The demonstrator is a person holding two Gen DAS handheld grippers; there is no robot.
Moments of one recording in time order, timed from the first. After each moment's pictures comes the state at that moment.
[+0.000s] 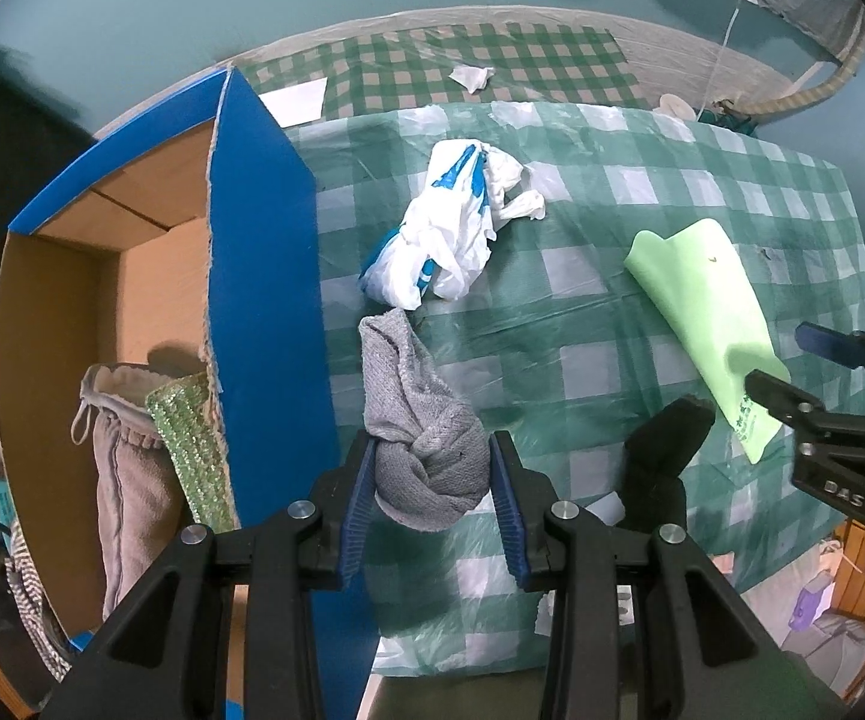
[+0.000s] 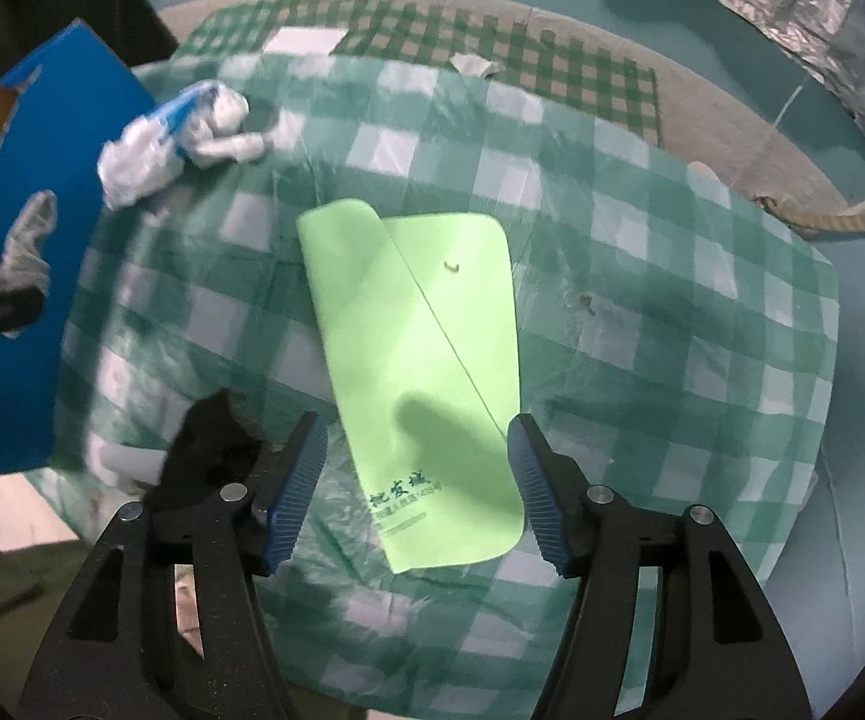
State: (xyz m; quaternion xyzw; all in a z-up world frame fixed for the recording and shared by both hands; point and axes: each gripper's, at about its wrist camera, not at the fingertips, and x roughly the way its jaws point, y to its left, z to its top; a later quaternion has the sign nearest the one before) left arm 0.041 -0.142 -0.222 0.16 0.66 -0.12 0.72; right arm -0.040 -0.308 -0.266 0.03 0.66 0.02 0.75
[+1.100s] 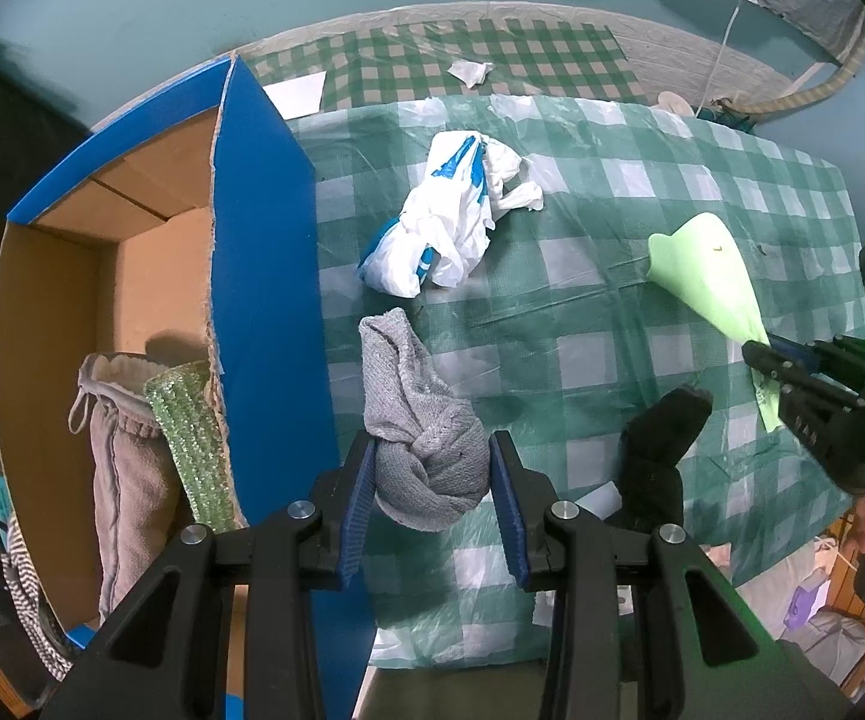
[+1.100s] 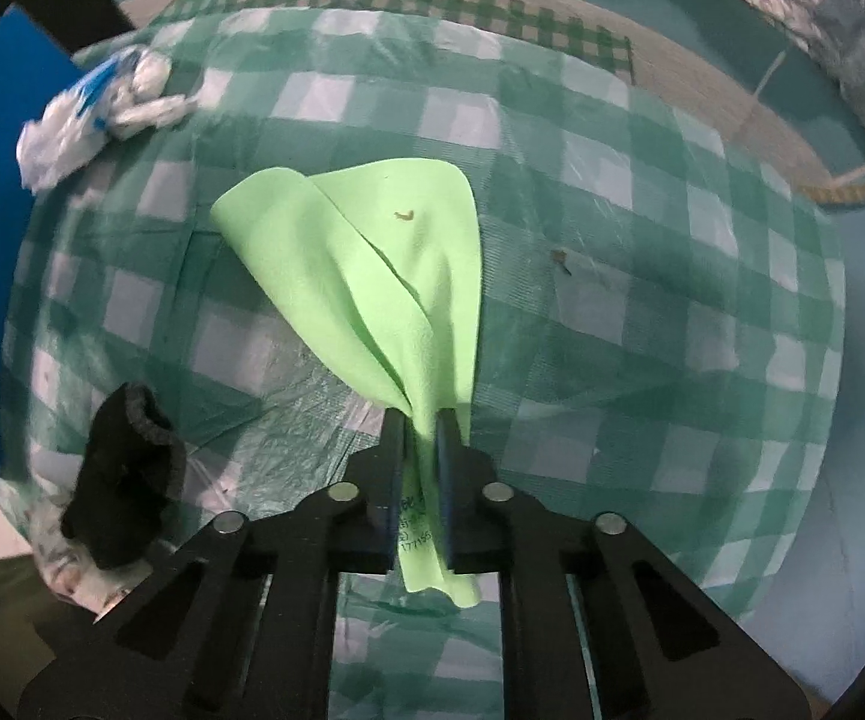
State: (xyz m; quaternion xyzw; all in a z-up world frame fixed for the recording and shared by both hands) left arm 0.038 -0.140 -0.222 0.16 0.67 -0.12 0.72; right arm -0.042 -0.332 -0.299 0.05 0.68 -0.01 0.74
